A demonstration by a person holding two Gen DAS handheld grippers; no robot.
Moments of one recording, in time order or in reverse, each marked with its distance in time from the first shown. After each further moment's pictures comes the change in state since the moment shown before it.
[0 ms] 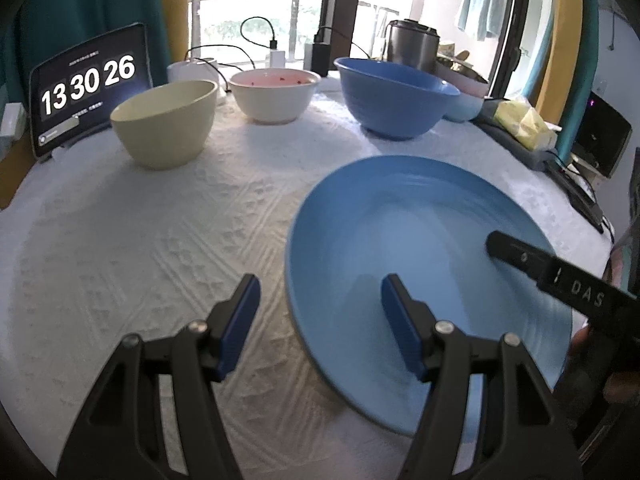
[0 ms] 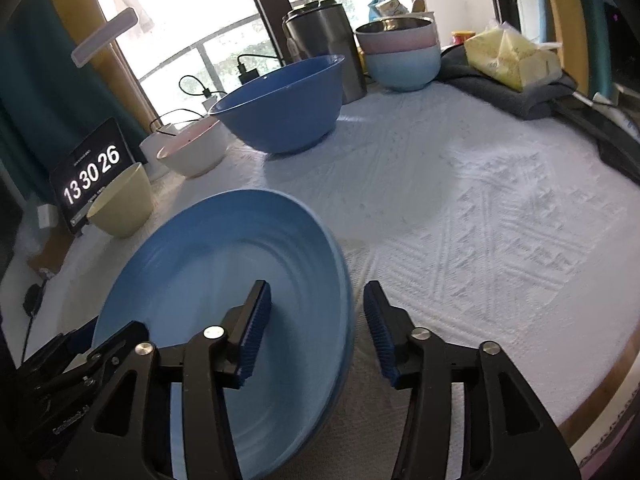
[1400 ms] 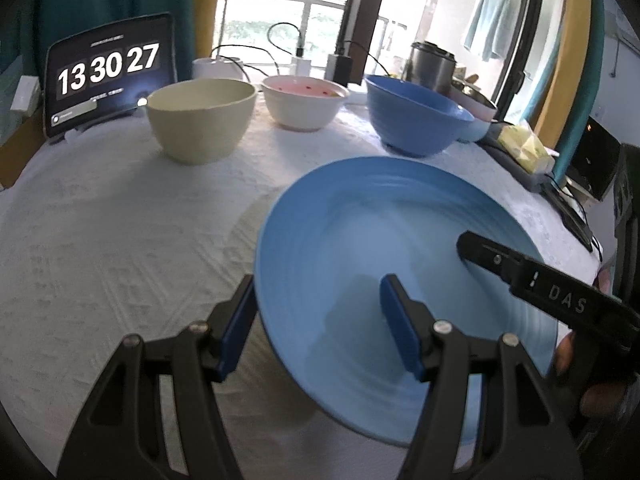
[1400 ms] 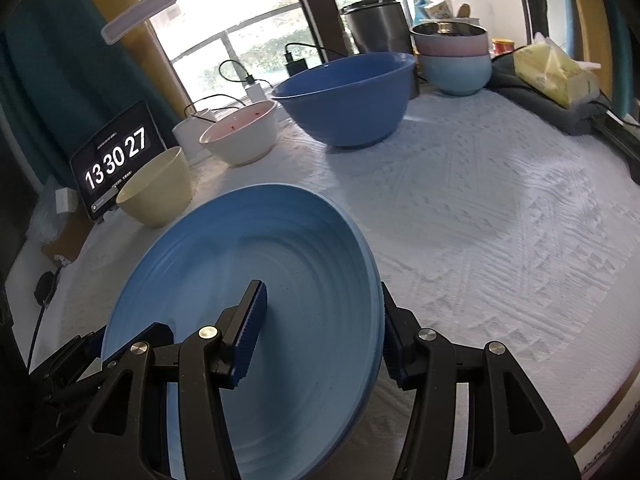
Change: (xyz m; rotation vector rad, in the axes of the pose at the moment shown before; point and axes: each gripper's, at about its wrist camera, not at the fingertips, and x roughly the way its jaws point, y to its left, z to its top) left arm -0.018 0.042 -0.004 -0.069 -0.028 -0.026; right arm 0.010 0.055 0.002 -0.065 0.014 0.038
